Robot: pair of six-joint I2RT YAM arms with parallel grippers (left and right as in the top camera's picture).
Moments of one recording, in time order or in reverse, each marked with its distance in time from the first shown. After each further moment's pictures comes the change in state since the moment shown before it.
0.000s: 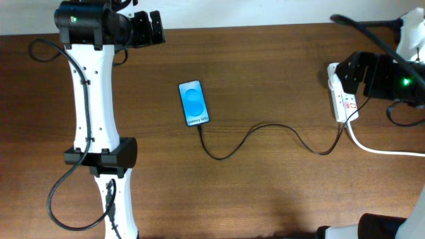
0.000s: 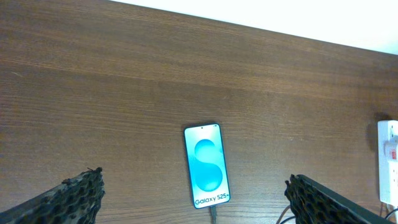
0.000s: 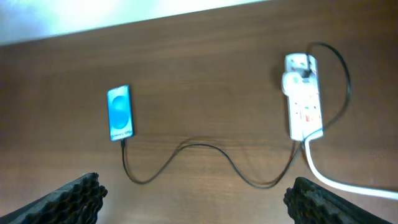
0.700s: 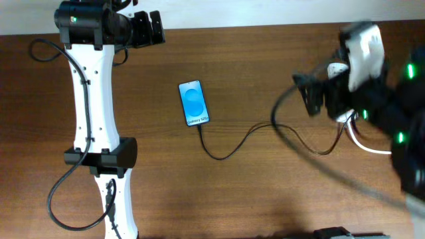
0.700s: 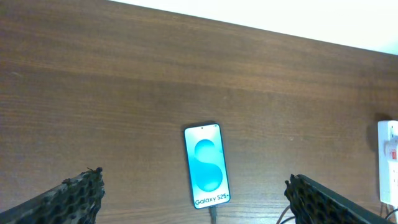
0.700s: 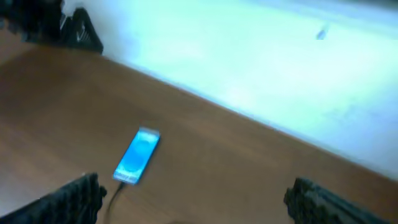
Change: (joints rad) left arm 0.000 0.000 0.000 0.000 0.000 0.000; right arm 0.239 -0.445 -0.715 0.742 -0.038 -0.230
